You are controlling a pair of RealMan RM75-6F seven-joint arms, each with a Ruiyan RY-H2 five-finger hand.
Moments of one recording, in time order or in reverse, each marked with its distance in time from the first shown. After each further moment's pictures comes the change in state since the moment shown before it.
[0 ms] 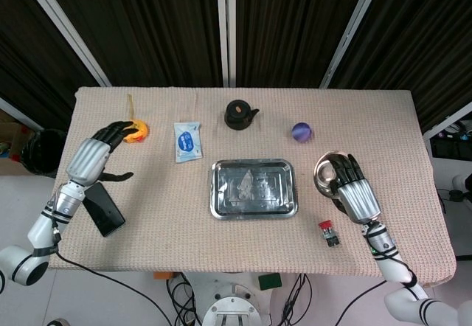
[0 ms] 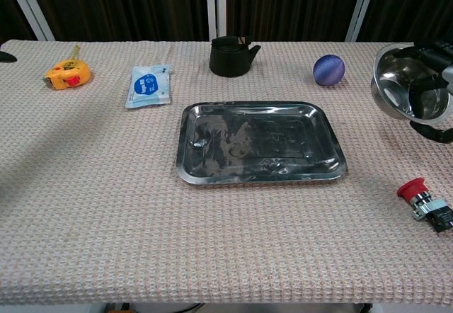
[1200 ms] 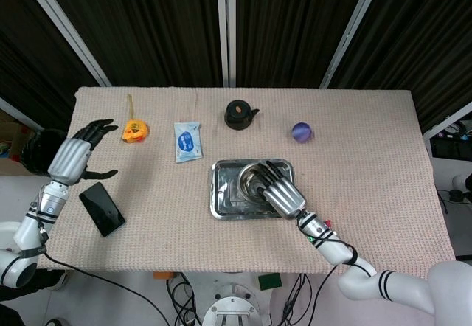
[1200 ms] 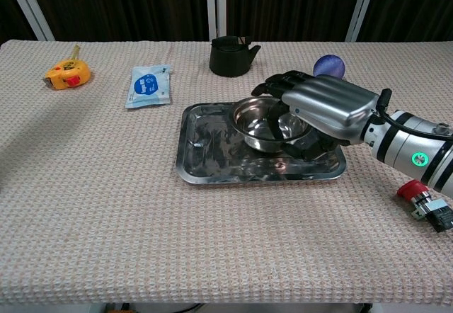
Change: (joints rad) left arm 0.039 -0.001 0.003 0.086 -0.026 0.003 -0.091; right arm 0.269 -0.050 0.046 -0.324 0.125 -0.439 -0.223
